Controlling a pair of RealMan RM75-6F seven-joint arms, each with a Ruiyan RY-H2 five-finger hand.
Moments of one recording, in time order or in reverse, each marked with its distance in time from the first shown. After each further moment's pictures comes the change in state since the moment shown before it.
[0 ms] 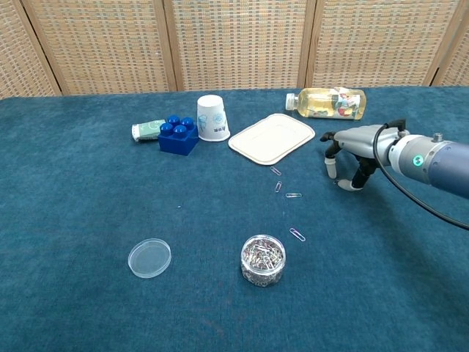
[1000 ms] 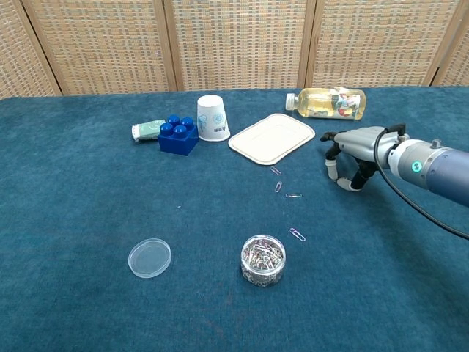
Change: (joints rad) left arm -0.004 -0.005 0.003 0.003 -0.004 -0.004 0.003; right arm -0.005 -0.048 -0.016 0.090 -0.043 0.034 0.047
